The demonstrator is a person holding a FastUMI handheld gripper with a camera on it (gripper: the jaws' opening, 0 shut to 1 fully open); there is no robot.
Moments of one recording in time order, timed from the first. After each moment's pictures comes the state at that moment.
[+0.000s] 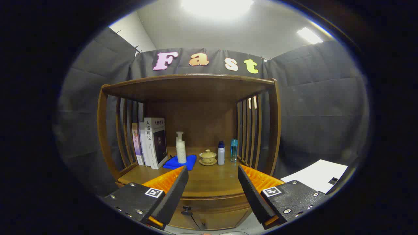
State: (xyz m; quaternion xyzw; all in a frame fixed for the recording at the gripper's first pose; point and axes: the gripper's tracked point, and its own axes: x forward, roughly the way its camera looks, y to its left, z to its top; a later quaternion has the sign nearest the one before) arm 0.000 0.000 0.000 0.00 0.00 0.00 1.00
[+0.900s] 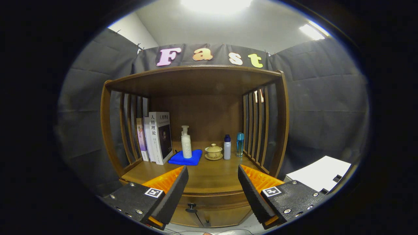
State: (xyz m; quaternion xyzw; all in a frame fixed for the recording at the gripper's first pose) arm 0.000 0.014 -0.013 0.01 0.03 0.03 1.00
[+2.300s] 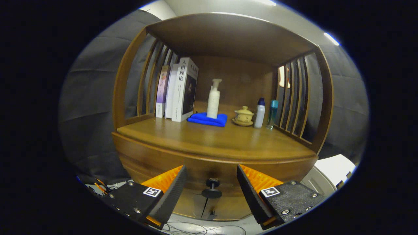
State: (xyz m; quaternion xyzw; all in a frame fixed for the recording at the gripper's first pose) arm 0.032 0.097 -0.205 -0.07 0.10 0.09 0.99
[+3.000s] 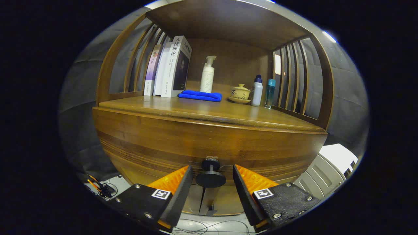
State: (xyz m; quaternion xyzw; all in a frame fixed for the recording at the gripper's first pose) arm 0.052 0.085 -0.261 -0.07 0.13 0.05 0.99
